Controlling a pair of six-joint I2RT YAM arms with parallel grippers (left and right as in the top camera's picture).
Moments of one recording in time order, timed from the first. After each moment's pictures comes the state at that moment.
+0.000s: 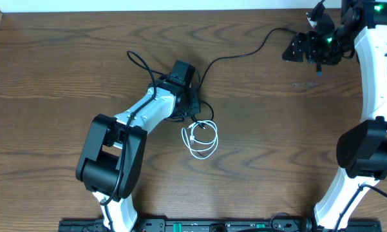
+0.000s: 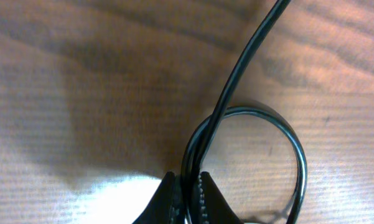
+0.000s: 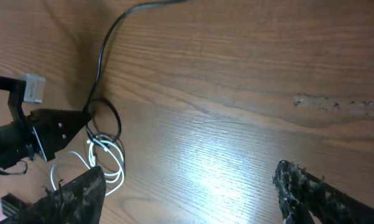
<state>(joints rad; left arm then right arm) -0.39 1.94 1.20 -0.53 0.14 -0.52 -0.07 2.05 2.10 -1.38 -0.46 -0.08</state>
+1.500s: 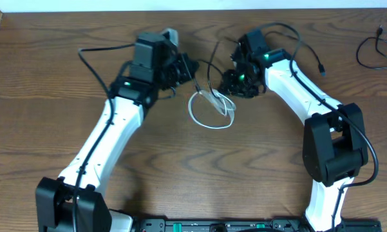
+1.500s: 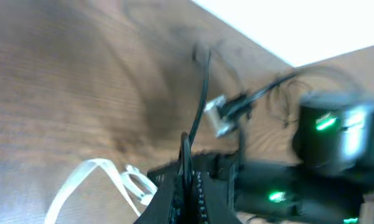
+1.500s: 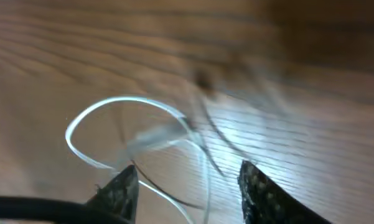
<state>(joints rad) -0.28 1.56 1.24 -0.32 0.44 -0.70 0.35 2.05 1.56 -0.78 -0.39 0.44</state>
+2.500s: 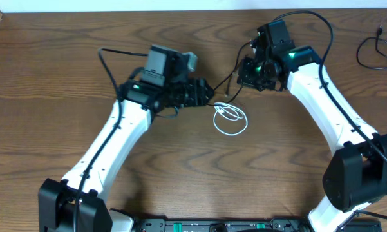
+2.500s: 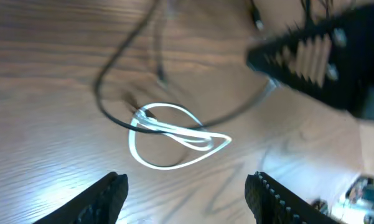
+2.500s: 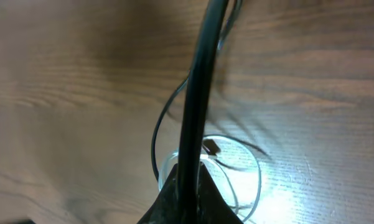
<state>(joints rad) -0.38 1.56 1.24 -0.62 0.49 -0.40 0.31 1.83 1.55 -0.82 -0.30 0.53</state>
